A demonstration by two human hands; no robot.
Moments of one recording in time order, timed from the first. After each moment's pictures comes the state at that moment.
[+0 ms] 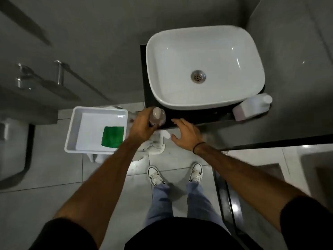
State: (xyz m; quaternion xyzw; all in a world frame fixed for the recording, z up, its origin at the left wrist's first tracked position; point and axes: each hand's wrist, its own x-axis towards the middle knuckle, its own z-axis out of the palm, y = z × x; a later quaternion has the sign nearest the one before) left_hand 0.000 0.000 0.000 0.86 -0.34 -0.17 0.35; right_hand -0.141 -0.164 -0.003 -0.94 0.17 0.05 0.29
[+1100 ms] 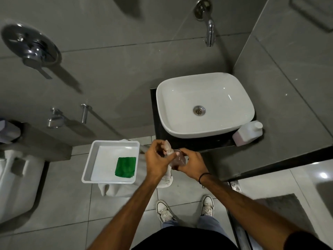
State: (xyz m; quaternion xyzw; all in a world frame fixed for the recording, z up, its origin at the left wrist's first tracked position) left_hand -0.068 0.007 0.080 0.79 -0.13 -0.13 0.59; right_hand -0.158 -0.128 0.038 -0.86 0.25 0.00 0.45
